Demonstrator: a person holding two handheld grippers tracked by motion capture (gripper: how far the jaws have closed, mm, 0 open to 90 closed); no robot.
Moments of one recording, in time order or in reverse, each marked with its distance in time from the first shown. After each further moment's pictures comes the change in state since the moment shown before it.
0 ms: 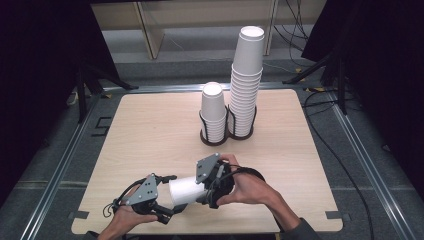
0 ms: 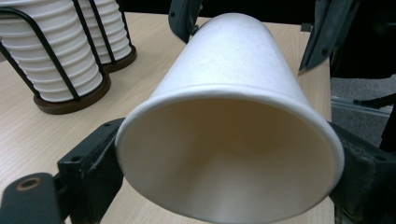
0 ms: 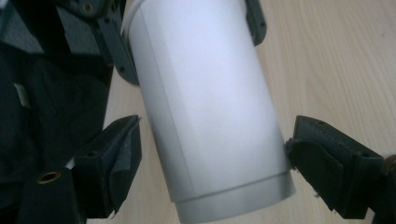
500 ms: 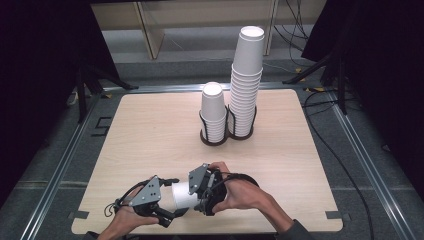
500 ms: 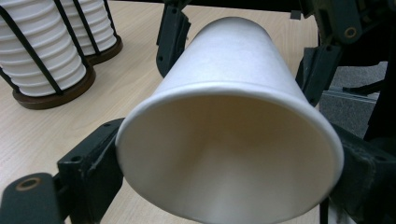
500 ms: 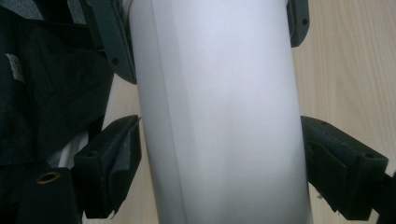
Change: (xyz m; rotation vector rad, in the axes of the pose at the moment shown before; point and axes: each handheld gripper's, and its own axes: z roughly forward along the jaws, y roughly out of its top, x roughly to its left) left arm -0.004 0.000 0.003 0.038 -0.040 0.011; right arm 0.007 0.003 0.025 0.092 0.009 -0.112
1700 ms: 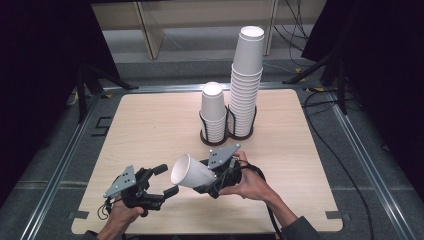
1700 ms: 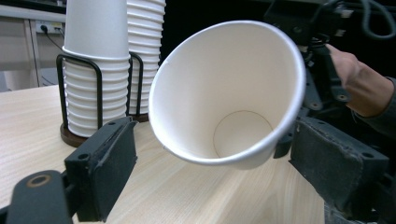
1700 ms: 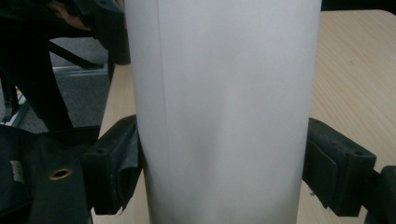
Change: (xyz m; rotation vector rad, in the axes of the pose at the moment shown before) left arm 0.024 -0.003 -0.023 -0.365 0.073 -0.250; right arm -0.026 -0.040 -0.014 -0.411 -0.005 0.276
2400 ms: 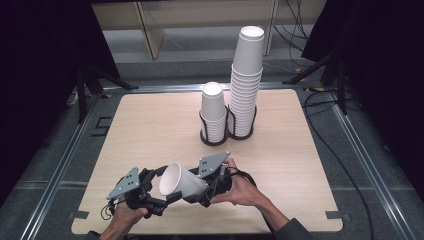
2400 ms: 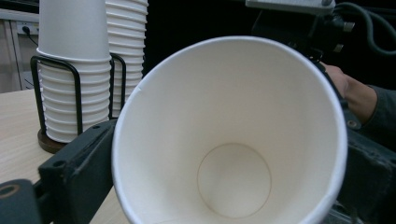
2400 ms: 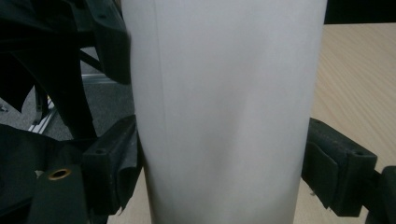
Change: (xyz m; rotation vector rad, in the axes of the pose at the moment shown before) left arm -0.007 -0.001 0.005 0.000 -0.049 0.006; right arm 0.013 0.001 0.026 -0.045 0.089 -0.032
